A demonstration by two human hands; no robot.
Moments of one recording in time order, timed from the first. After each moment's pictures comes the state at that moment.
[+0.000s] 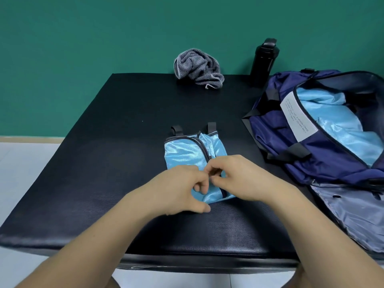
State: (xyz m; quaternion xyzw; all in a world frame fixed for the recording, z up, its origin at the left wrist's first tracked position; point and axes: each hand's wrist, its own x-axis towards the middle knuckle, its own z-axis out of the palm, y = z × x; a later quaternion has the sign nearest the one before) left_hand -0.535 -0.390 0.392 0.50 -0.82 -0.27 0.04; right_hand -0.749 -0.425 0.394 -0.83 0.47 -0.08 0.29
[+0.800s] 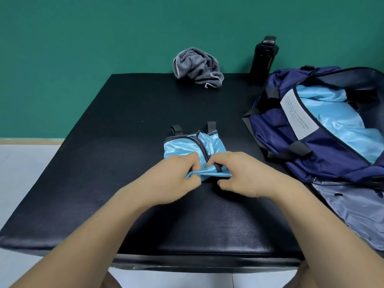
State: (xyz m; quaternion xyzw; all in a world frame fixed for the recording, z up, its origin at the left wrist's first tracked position) left_hand -0.524 -0.400 0.399 0.53 -0.79 -0.27 0.11; right_hand -0.758 -0.433 0.392 -0.85 0.46 -0.06 0.25
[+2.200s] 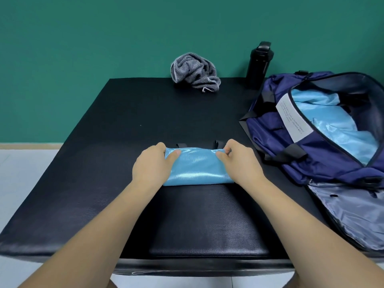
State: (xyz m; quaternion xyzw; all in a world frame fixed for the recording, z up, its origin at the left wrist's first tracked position) left_hand -0.507 -0.448 0.354 0.77 -0.59 -0.14 0.17; right_hand -0.751 -0.467 0.344 -0.63 0.69 -0.25 0.24
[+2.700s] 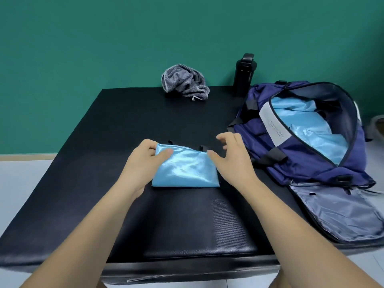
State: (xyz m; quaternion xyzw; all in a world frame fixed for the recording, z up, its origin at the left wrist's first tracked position) left_hand -0.504 -0.430 0.402 0.64 -0.48 -0.44 0.40; right_hand -0.761 -0.461 0.362 -0.66 0.63 -0.36 0.20
